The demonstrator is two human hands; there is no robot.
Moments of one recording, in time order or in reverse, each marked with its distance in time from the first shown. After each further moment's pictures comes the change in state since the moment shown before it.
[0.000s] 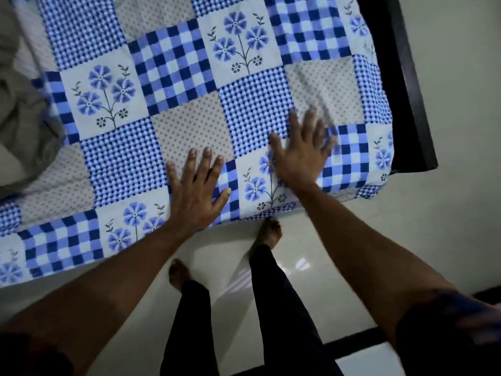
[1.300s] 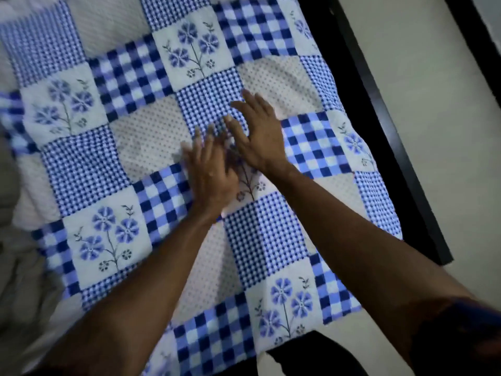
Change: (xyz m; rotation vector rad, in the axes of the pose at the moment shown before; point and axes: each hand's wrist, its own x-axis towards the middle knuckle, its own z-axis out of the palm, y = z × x) left_hand 0.316 -0.043 -0.073 -0.388 0.362 -0.135; right_hand 0.256 -0.157 -0.073 0.391 0.246 -0.455
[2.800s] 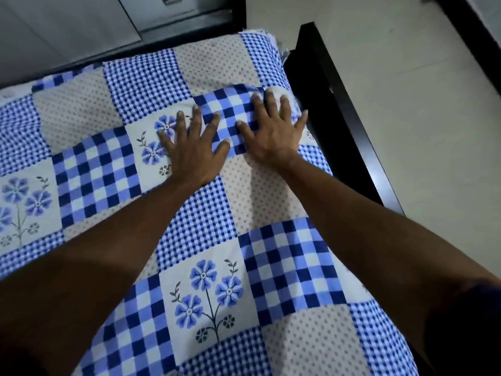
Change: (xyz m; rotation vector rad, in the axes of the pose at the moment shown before) left_hand 0.284 -0.006 0.071 0.377 -0.260 -0.111; right_hand 0.243 0.146 0.005 -0.389 -0.287 0.237
